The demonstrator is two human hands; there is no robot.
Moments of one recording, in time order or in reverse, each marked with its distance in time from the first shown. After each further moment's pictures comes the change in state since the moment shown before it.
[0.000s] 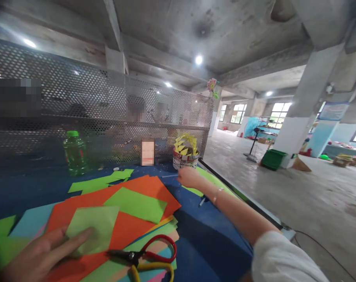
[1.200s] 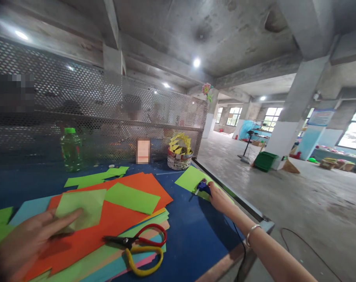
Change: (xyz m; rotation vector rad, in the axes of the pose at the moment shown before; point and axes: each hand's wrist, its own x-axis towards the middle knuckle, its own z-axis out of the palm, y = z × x) left_hand 0.003 0.011 -0.019 -0.004 0.078 -0.058; right_hand -0.131 0.097 0.080 0.119 0.121 0.285
